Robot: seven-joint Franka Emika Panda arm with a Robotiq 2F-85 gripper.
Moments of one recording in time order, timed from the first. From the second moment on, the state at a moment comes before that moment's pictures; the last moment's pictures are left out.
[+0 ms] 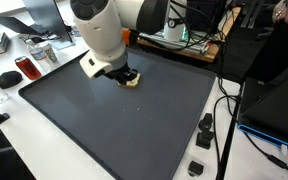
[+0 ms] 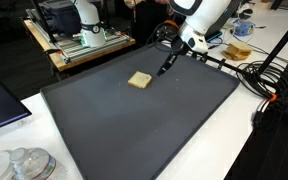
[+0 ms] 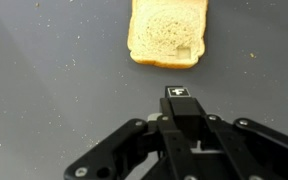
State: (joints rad) arm 0.12 0.68 0.05 -1.54 -0.27 1.86 -0.15
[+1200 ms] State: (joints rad) arm -0.21 0.65 0.11 -1.59 0.17 2.04 -0.58
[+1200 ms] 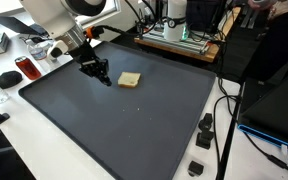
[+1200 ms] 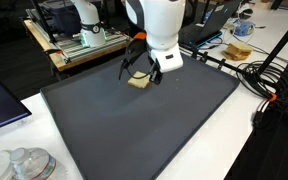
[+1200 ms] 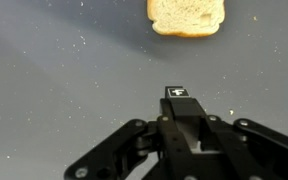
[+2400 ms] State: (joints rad) arm -0.37 0.26 0.08 -2.28 0.79 2.42 -1.21
